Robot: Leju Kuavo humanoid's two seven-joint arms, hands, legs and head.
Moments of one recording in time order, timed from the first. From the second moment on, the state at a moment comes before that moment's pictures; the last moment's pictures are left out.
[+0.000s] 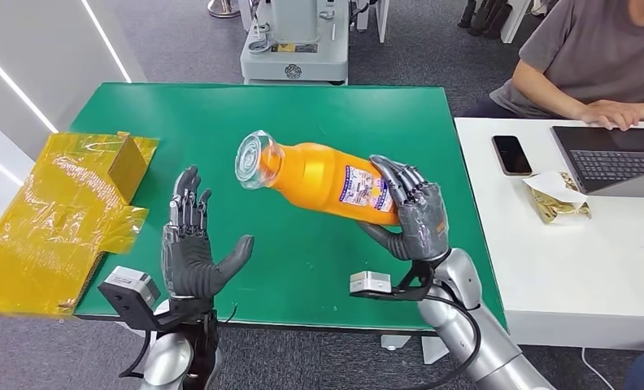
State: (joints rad) left arm -0.05 -0.24 -0.31 -1.46 -0.04 0.16 -0.55; right arm -0.44 -0.08 0.55 -1.20 0.71 -0.68 -0.59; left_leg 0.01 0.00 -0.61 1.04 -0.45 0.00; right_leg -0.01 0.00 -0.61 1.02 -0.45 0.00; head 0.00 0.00
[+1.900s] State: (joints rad) left arm -0.33 -0.22 -0.36 -1.24 0.00 0.12 -0.48; right arm -0.54 0.18 0.58 -0.92 0.55 -0.68 -0.66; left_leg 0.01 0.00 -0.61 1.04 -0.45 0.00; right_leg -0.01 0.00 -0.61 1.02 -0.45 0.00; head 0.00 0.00
